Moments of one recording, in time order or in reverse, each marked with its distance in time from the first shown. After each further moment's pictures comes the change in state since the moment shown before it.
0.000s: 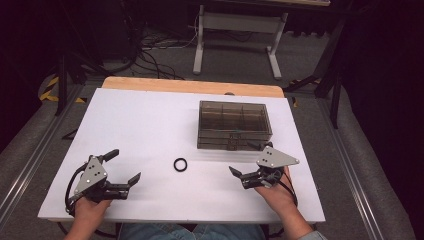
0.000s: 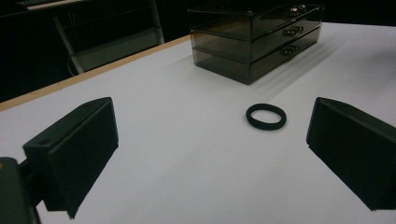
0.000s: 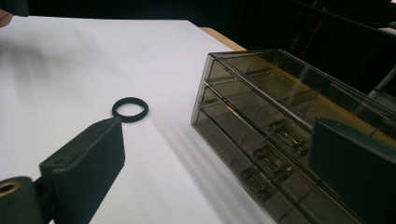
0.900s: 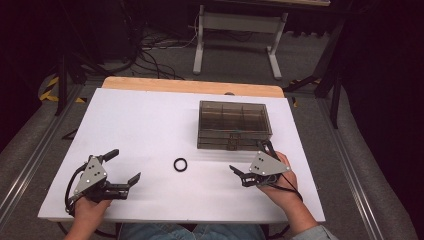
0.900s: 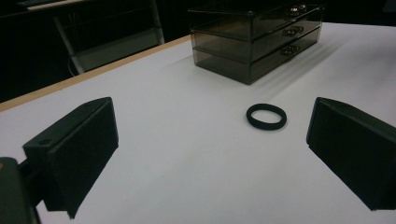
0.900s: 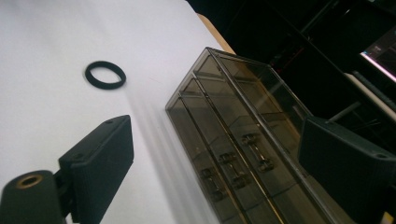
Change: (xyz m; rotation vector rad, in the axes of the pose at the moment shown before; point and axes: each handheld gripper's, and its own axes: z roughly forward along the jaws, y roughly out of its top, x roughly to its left) left arm 0.000 0.000 0.000 0.000 0.003 -0.001; right arm 0.005 0.009 0.001 0.059 -0.078 -0.351
